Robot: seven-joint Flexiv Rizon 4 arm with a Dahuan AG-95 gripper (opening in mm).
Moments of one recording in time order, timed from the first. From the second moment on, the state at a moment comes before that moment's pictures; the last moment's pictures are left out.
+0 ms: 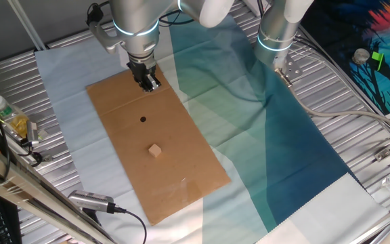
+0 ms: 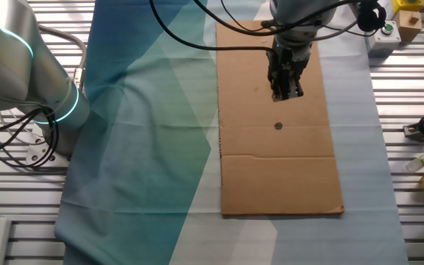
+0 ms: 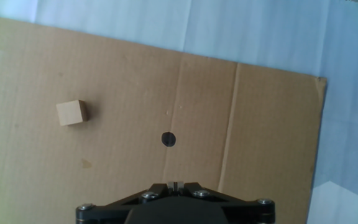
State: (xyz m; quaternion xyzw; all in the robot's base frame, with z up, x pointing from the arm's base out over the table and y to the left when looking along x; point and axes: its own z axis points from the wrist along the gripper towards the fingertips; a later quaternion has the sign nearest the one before) arm 0.500 0.000 0.170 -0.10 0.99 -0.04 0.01
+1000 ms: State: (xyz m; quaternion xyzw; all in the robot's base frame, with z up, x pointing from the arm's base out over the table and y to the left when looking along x) arm 0.500 0.000 0.183 -0.14 0.99 -0.05 -0.03
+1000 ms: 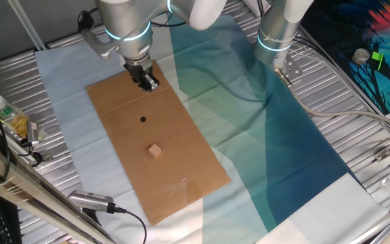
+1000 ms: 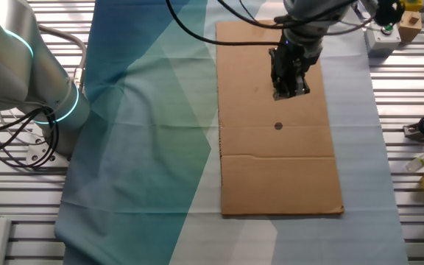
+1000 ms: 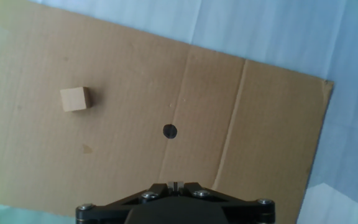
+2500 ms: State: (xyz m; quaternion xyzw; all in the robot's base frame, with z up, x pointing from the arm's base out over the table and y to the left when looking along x) arm 0.511 0.013 0.194 -0.20 0.98 -0.04 0.00
